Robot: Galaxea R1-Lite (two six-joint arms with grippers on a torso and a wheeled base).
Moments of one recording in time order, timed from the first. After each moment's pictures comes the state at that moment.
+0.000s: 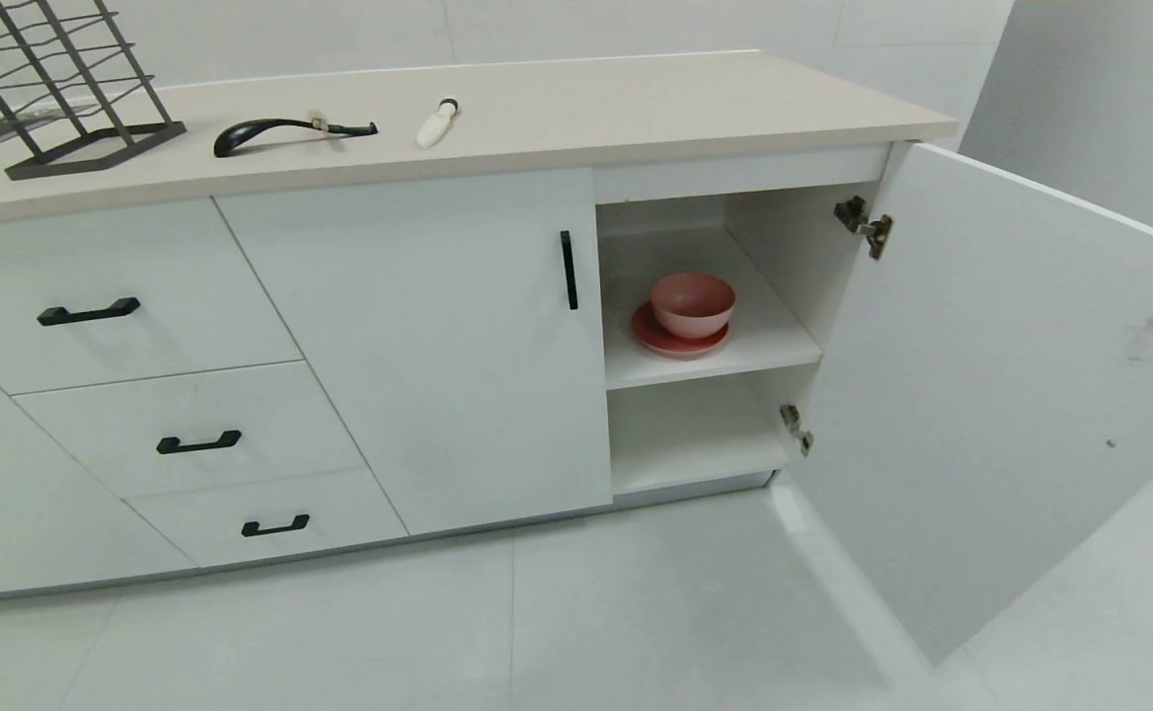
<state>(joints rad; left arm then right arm) 0.00 0.00 0.00 0.00 0.03 0.02 0.00 0.00 0.00 0.00 0.00 -0.02</state>
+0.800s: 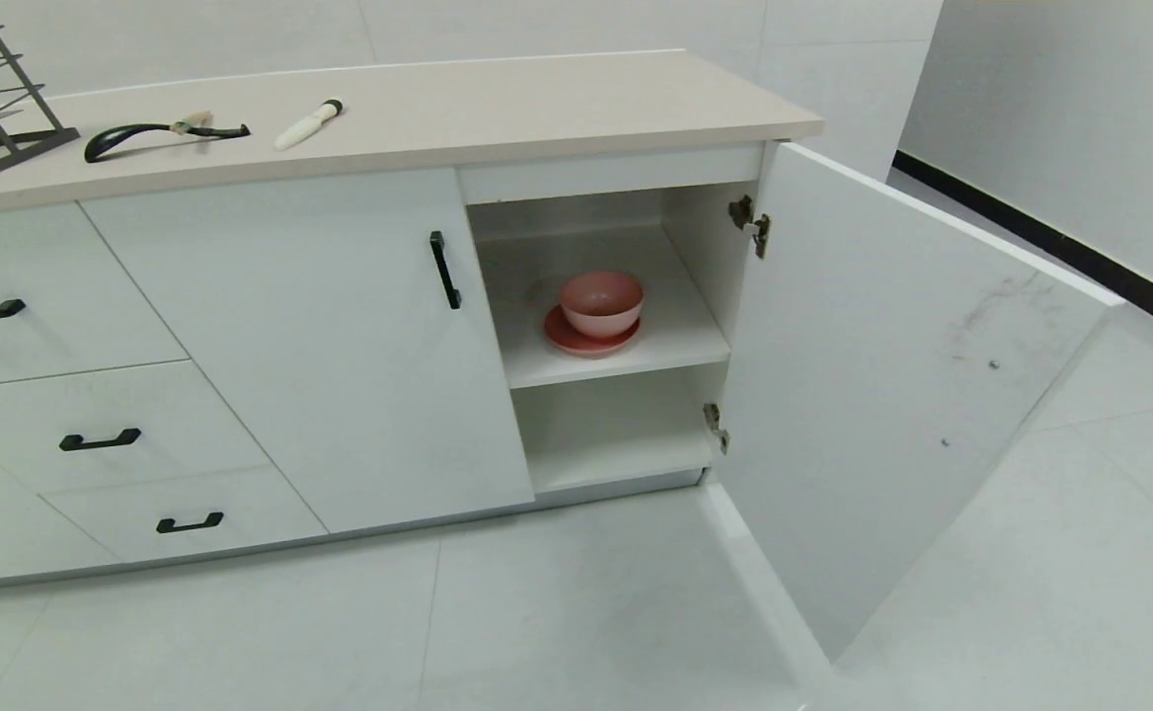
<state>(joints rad) 0.00 0.00 0.00 0.00 0.03 0.02 0.00 0.00 0.00 0.00 0.00 -0.02</state>
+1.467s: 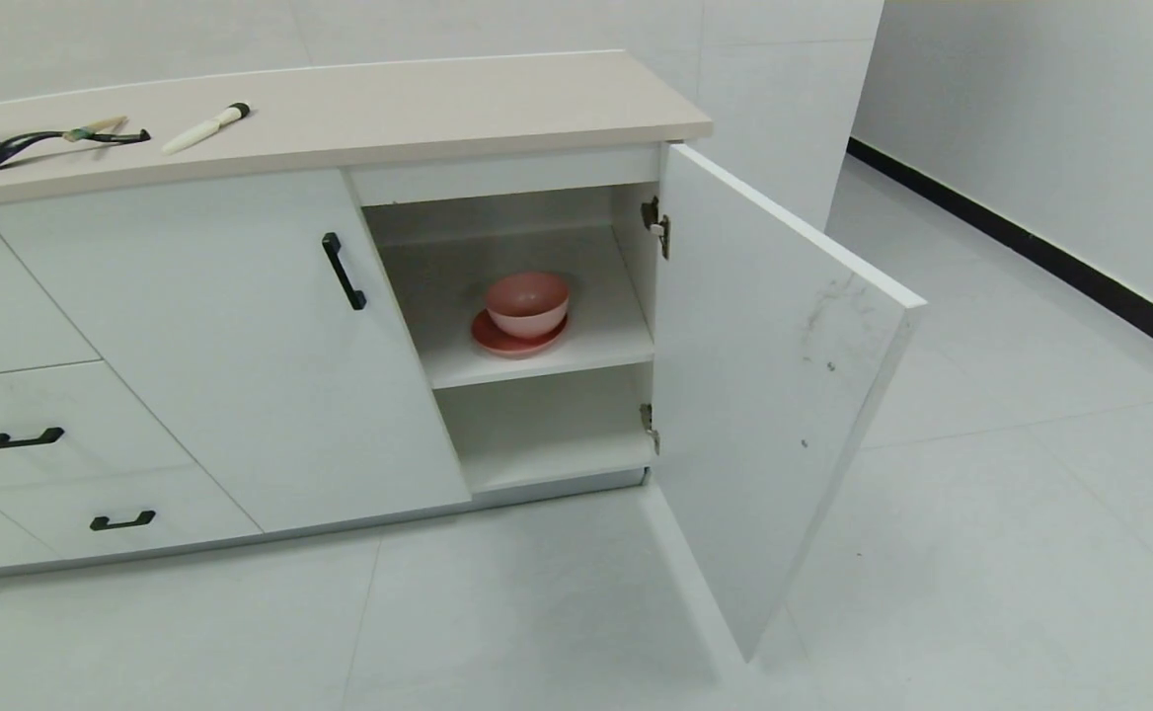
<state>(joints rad) 0.00 0.00 0.00 0.00 0.03 0.01 0.00 0.00 0.00 0.00 0.00 -0.01</state>
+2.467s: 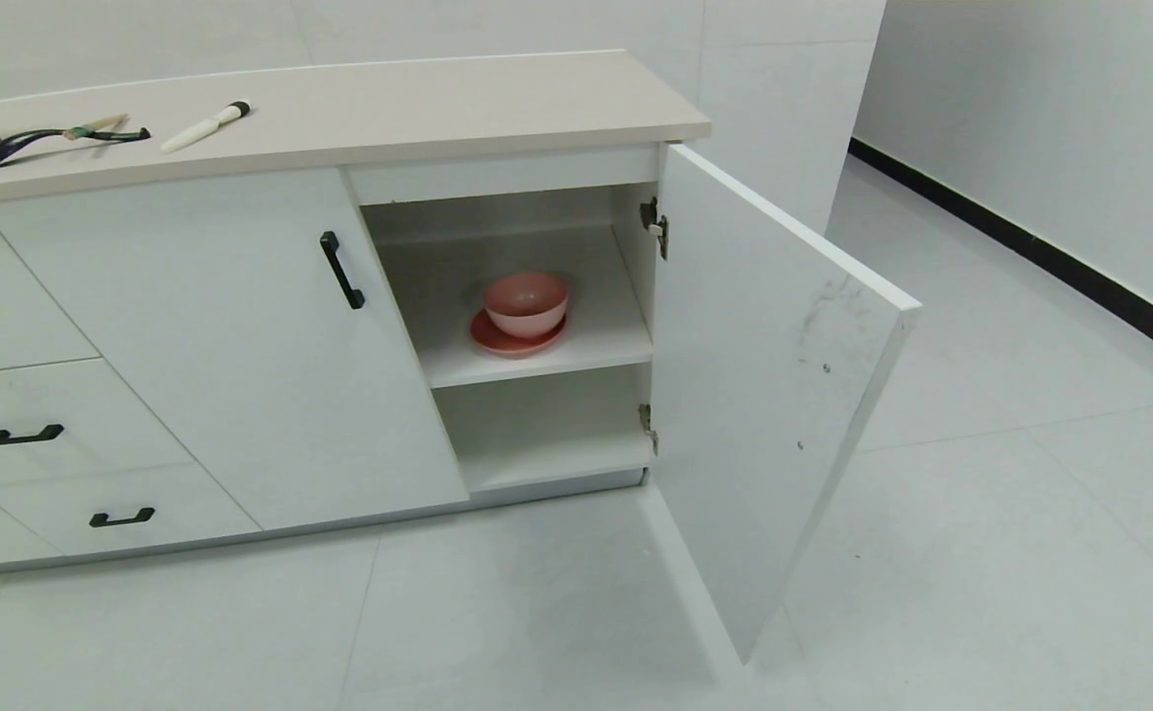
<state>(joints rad) 0.00 0.00 0.00 0.00 0.03 -0.01 0.11 0.63 -0.13 -0.77 0.24 -0.11</state>
